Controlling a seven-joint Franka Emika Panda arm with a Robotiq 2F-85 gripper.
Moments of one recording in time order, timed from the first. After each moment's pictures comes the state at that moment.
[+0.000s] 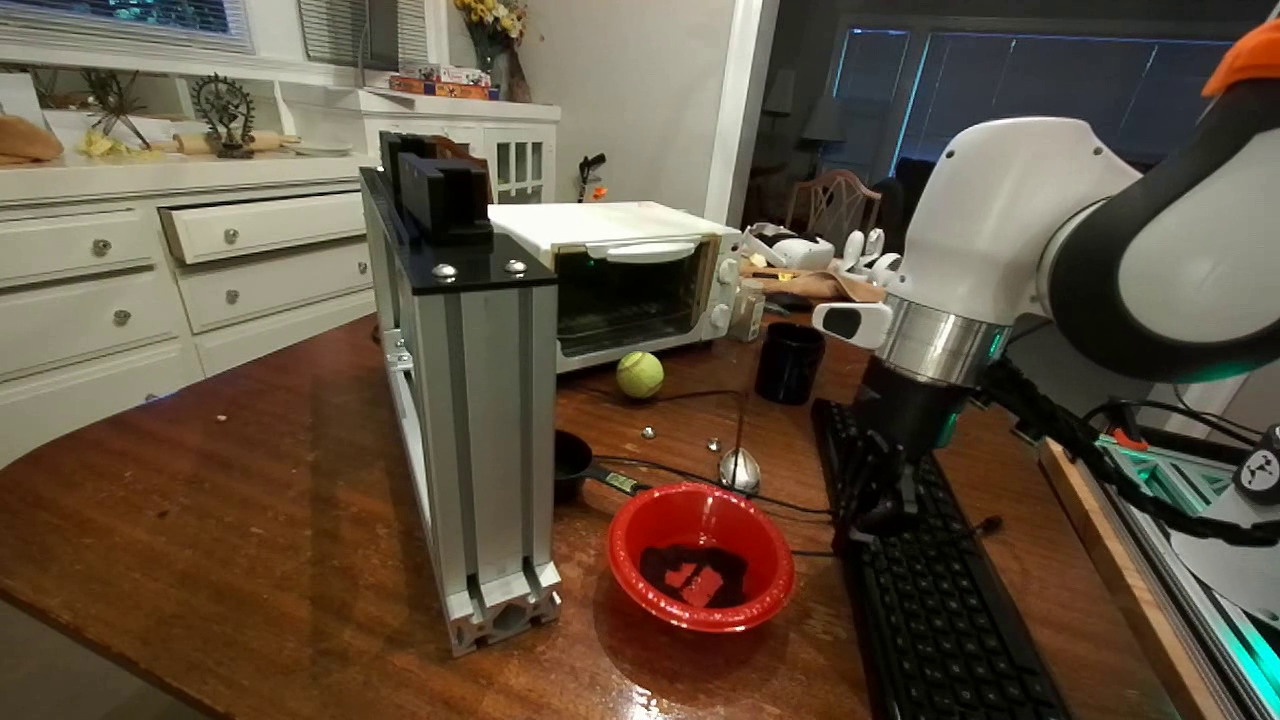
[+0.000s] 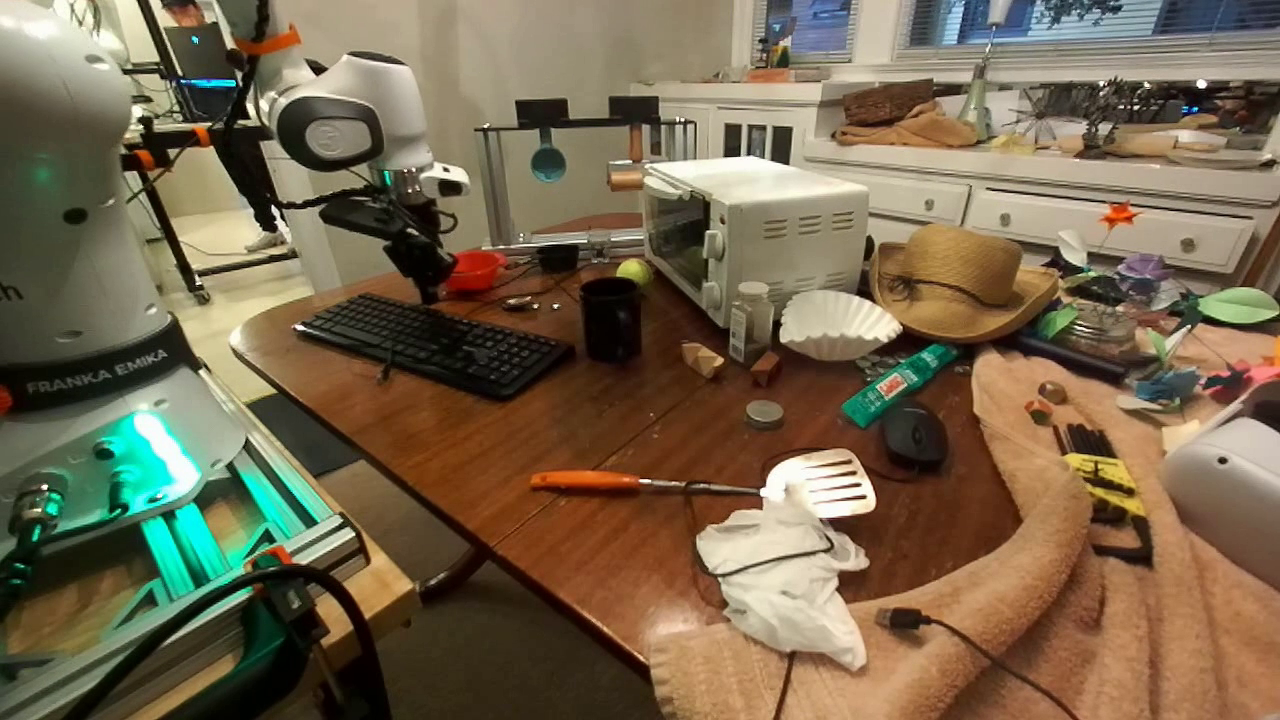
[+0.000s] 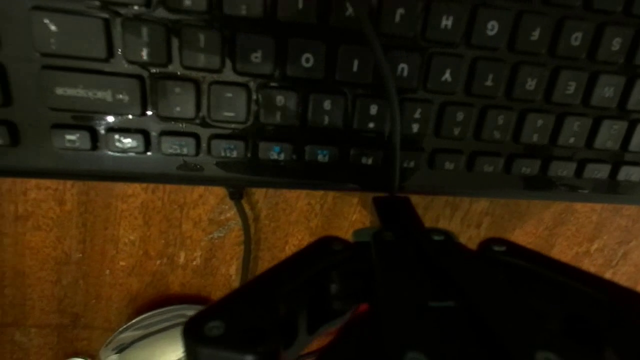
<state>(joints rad) 0.38 0.13 0.08 -2.74 0.63 2.98 -0.49</state>
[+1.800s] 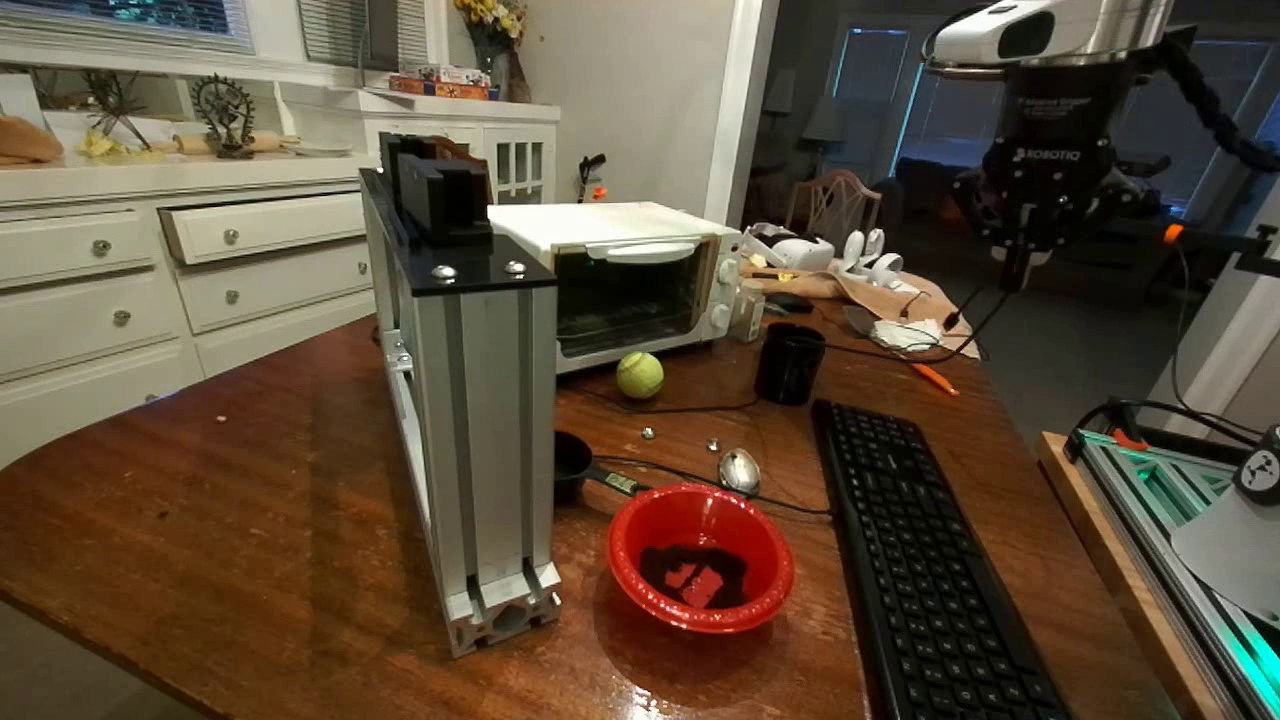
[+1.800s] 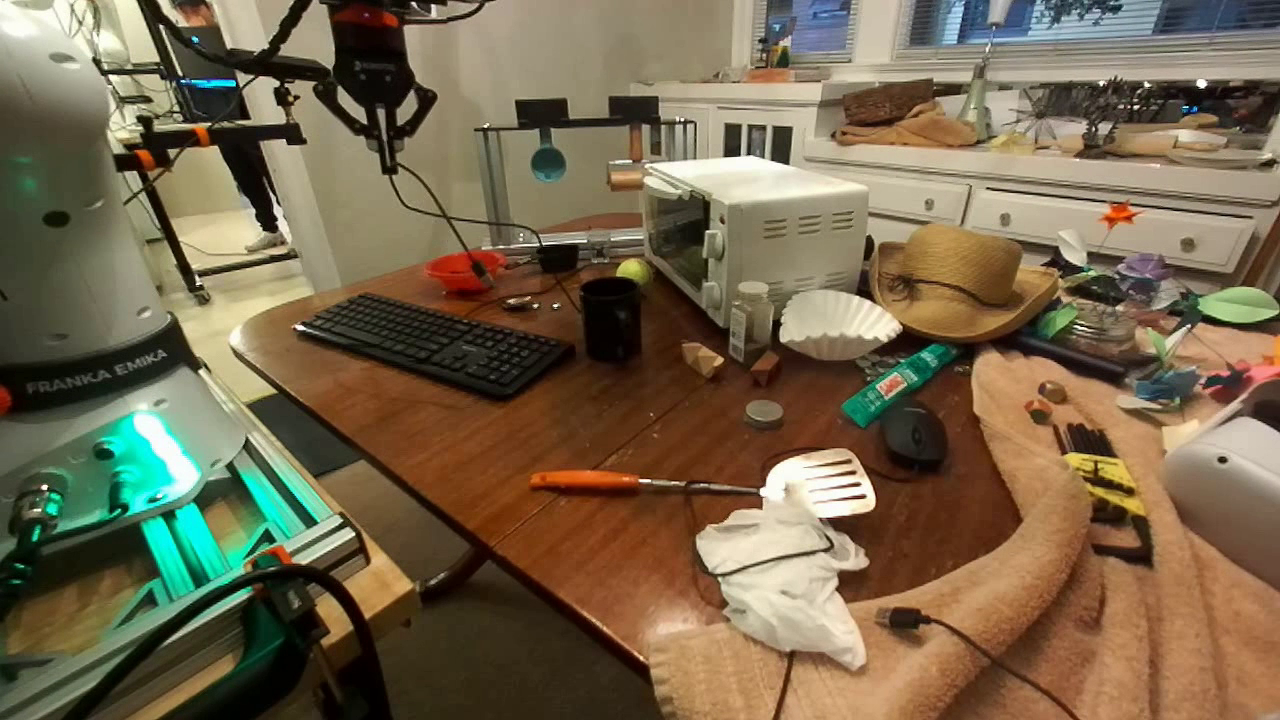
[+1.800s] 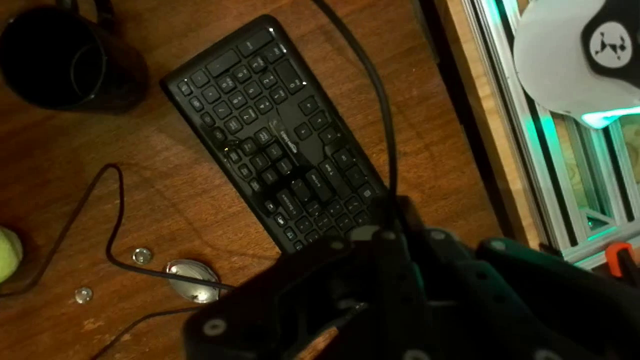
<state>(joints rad) 0.23 -0.62 -0.05 -2.69 -0.19 1.89 -0.94</state>
